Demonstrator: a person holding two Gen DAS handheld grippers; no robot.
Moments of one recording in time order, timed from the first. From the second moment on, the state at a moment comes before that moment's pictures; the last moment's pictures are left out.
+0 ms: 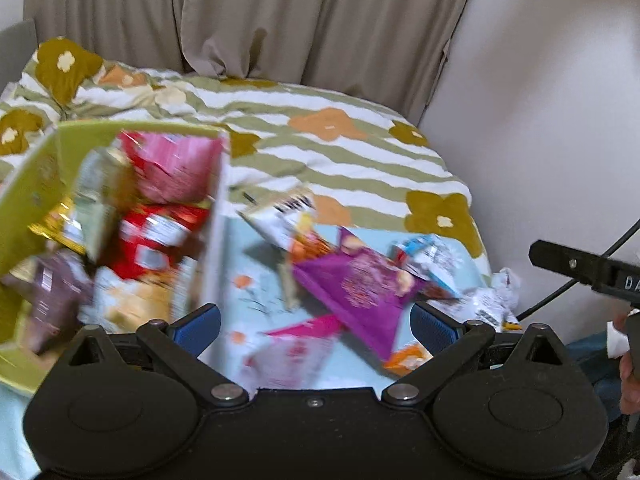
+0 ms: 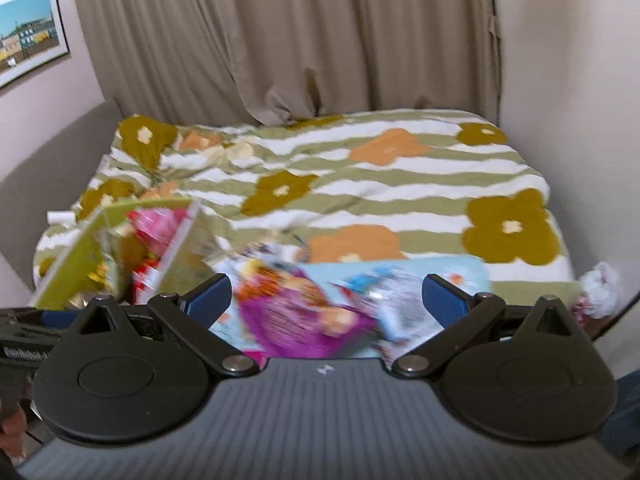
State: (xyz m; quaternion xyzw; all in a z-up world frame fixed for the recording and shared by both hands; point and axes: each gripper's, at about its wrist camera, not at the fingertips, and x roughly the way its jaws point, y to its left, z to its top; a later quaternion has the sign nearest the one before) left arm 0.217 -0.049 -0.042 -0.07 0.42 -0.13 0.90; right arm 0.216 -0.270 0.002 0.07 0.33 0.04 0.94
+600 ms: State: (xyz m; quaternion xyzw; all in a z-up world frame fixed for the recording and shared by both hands) left arm 0.231 -0.206 -0.153 -0.08 0.52 -0.11 0.84; right arm 0.262 -0.388 -0.098 0.04 0.42 0.10 0.90
